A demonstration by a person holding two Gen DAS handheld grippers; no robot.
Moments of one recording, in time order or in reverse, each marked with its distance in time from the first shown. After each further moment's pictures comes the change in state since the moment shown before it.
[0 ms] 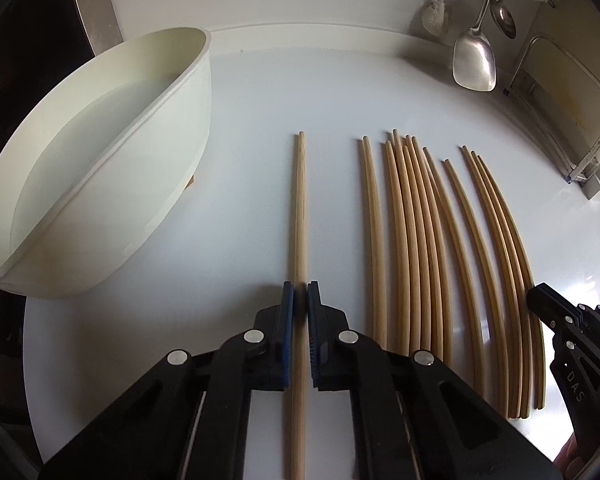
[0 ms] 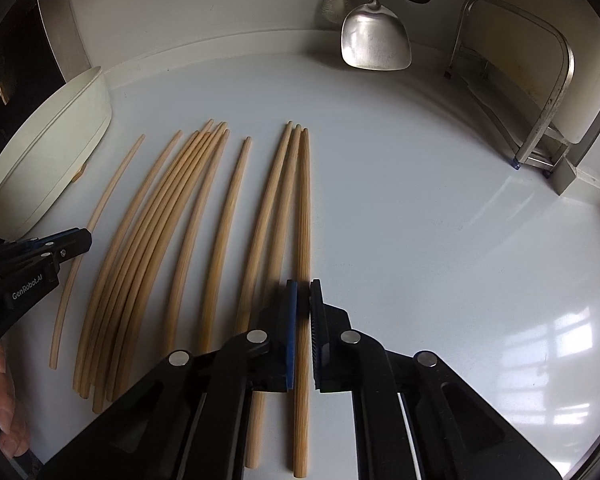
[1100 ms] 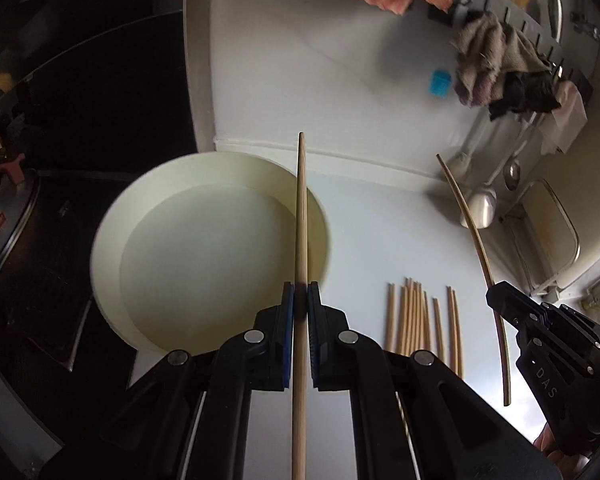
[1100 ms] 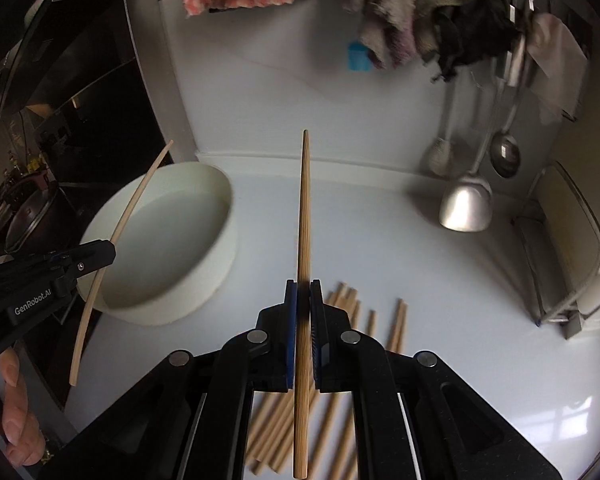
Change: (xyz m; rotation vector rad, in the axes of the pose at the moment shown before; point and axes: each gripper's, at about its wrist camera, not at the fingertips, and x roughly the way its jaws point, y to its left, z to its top) left arm -0.145 0.095 0.078 -0.177 -0.198 0.007; right arm -0.111 0.099 0.104 -0.168 -0.190 0.202
